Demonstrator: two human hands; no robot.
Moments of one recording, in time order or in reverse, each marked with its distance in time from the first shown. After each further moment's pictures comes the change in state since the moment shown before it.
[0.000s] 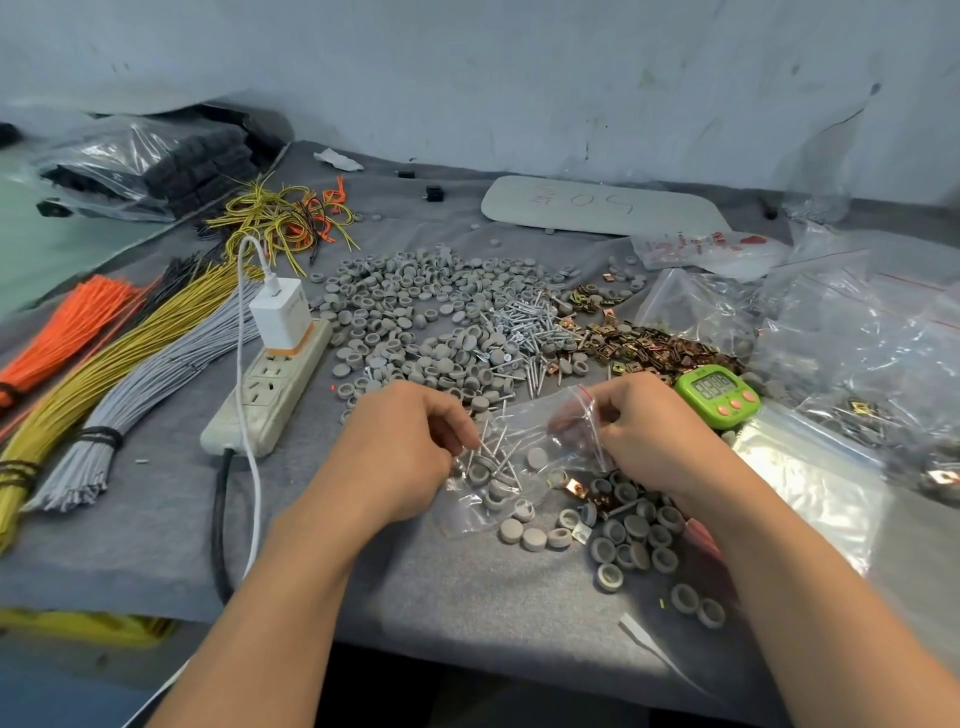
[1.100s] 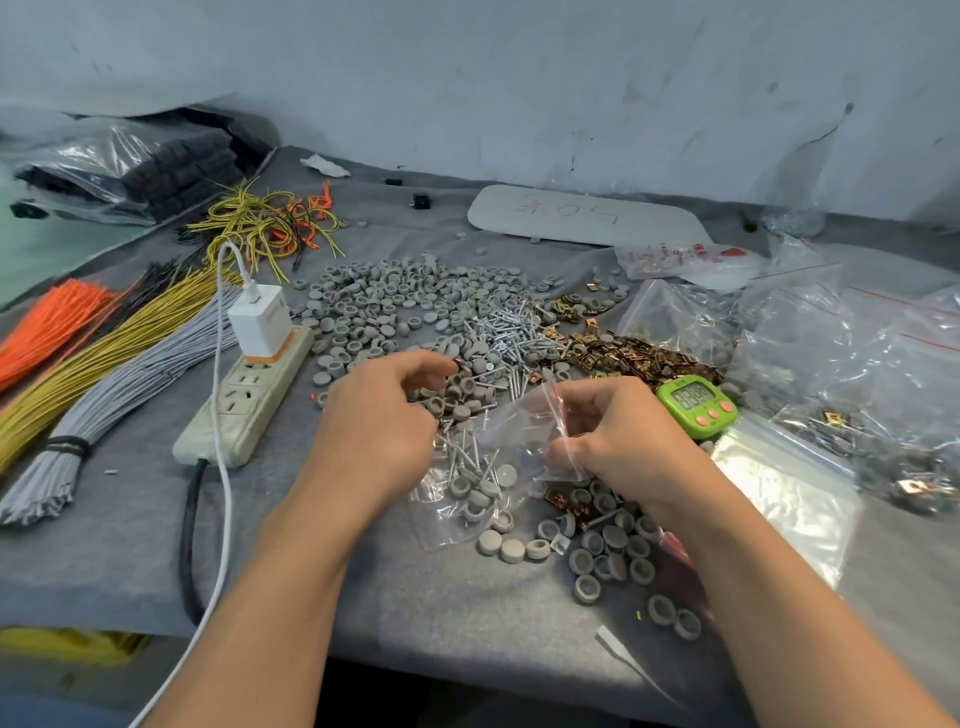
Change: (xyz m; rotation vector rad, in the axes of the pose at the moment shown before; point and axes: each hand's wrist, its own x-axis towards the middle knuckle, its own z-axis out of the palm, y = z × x) left_hand 0.003 0.018 -0.001 -0.162 0.280 0.005; right_hand -0.004 0.002 0.001 0.310 -0.043 -0.113
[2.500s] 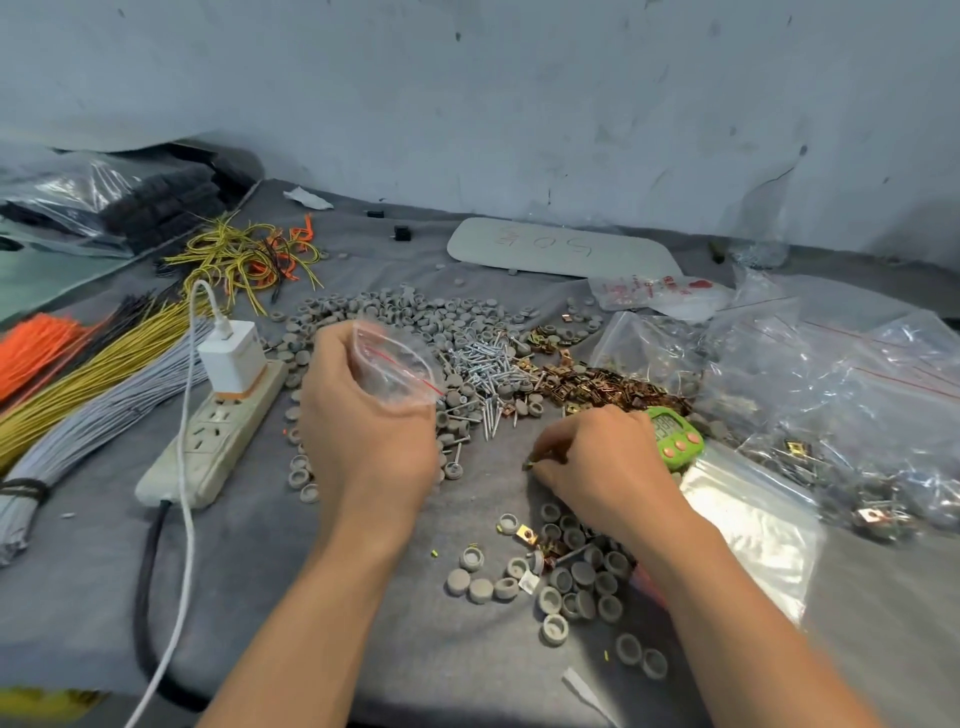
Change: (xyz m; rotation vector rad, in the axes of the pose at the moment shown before) left_hand 0.004 0.022 0.027 -0.391 0.535 0.116; right_hand 0.009 0.000 -0.008 -0.868 0.241 -0.004
